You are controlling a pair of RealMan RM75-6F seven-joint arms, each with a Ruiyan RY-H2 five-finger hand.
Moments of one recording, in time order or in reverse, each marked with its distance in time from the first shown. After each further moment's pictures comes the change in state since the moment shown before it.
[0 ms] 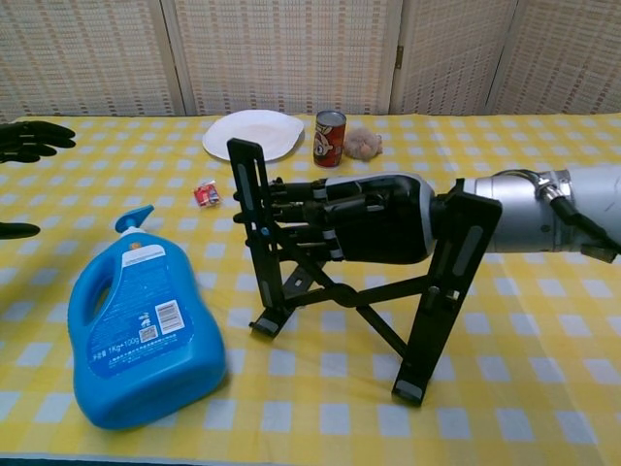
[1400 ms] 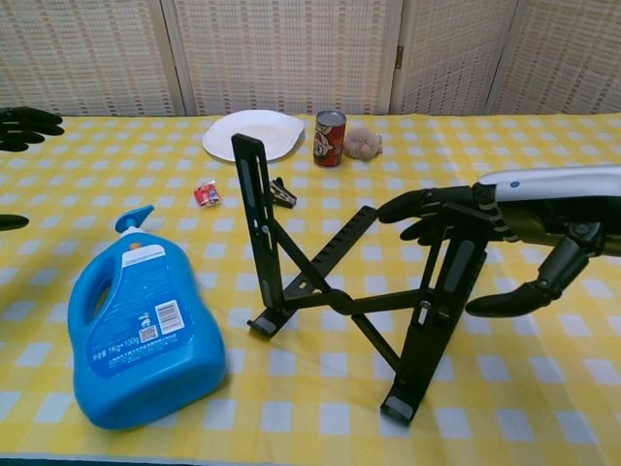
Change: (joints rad) left arm 0.025 0.019 0.005 -0.028 0.016 0.060 0.000; right arm -0.240 0.378 -0.090 -0.410 0.091 0.041 -1.019
